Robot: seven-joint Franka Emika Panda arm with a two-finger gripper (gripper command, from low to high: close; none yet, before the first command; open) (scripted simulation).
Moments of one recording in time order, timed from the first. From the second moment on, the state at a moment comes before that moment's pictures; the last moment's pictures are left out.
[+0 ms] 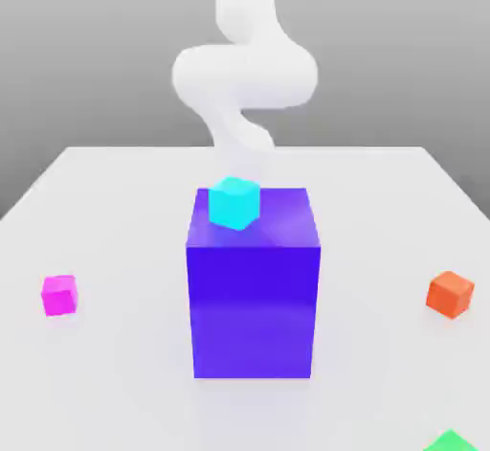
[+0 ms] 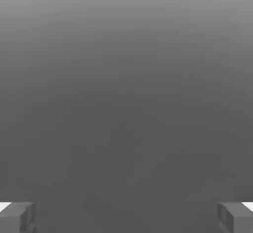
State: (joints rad) arm -0.04 -0.75 -0.02 -2.33 0.04 2.33 0.89
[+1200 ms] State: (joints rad) arm -0.66 0.01 -0.20 -2.74 0.15 2.80 2.49
